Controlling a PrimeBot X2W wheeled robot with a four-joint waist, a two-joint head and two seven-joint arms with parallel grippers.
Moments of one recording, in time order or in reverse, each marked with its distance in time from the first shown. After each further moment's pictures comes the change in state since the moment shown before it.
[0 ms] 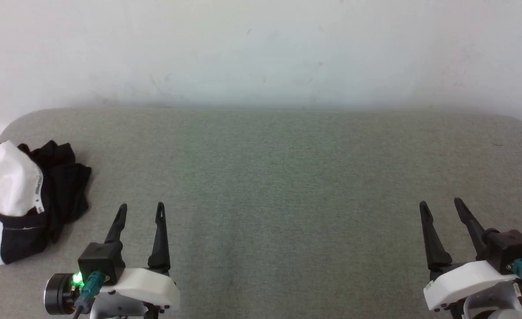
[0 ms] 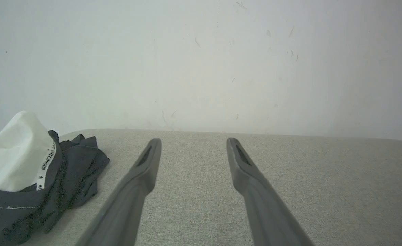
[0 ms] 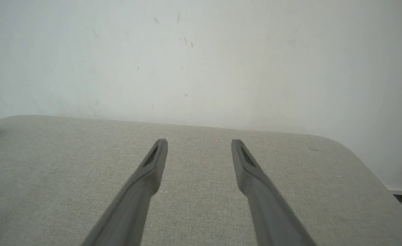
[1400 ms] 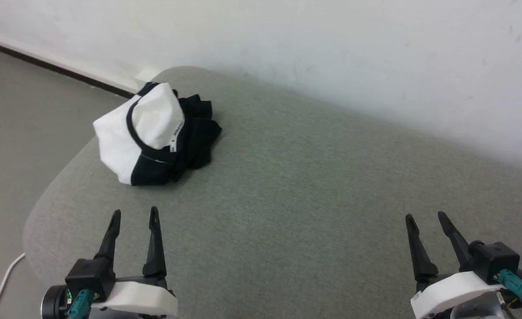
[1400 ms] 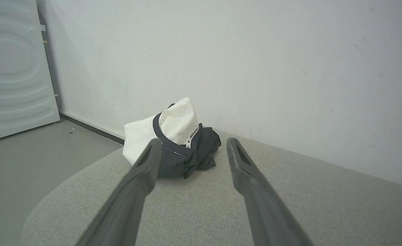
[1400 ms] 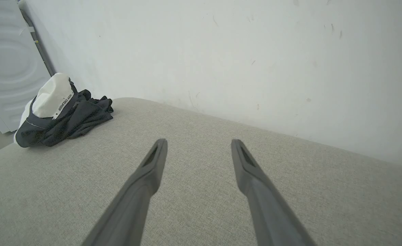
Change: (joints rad) left arm 0.042 0.000 -0.001 -0.021 -0.067 0.006 -0.088; right arm -0.004 0.001 0.046 0.121 0.060 0.000 -0.087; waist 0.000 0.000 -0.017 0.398
